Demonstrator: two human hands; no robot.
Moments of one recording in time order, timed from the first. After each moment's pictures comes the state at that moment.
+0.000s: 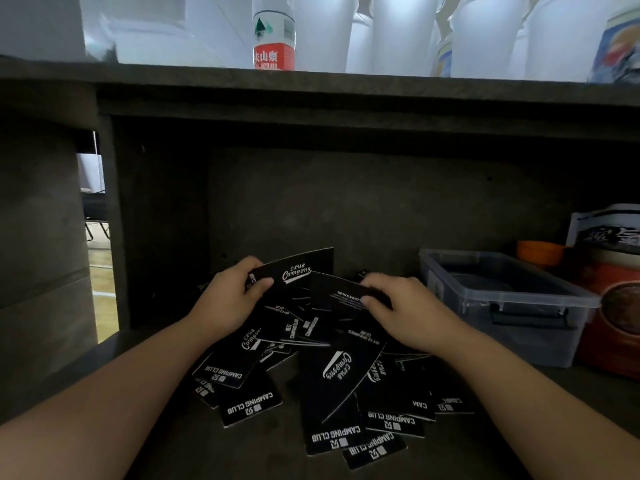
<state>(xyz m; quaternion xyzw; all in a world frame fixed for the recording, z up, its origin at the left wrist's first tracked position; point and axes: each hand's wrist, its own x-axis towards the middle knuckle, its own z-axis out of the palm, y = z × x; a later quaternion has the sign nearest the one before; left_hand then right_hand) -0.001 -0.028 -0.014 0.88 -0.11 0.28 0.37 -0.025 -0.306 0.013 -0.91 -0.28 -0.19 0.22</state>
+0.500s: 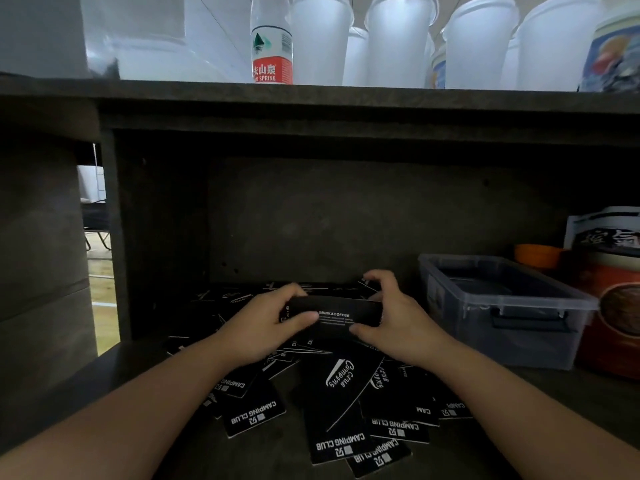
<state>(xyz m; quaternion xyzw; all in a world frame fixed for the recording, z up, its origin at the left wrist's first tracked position) -0.016 -0.059 -0.022 0.87 -0.27 0.19 0.37 -0.022 -0.296 -0.004 -0.91 -0.20 -0.15 0.33</state>
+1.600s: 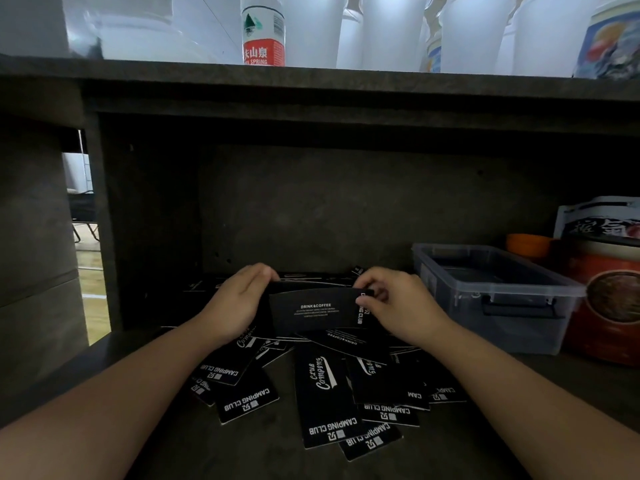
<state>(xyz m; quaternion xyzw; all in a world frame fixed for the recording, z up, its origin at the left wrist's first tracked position) -0.001 -0.041 -0.024 0.84 -0.18 0.23 0.46 -0.014 -0.305 -0.001 -0.89 -0.22 -0.23 0.32</state>
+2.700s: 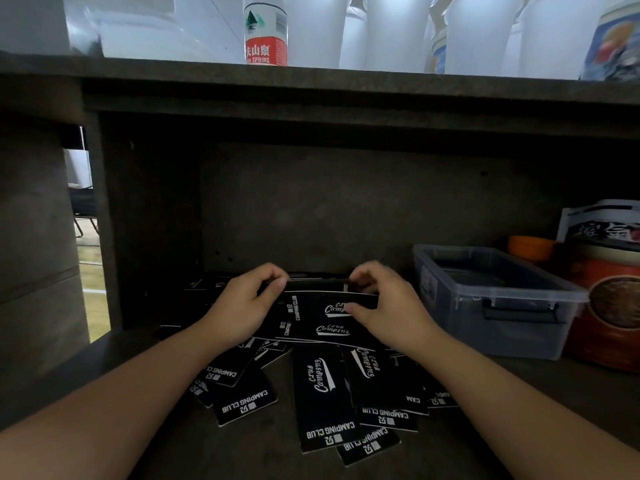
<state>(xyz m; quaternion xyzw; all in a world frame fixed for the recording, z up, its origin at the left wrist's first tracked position) -0.007 -0.050 -0.024 0.84 -0.21 0.25 0.43 -0.019 -0.290 -0.005 -0.88 -0.21 -0.25 0.34</state>
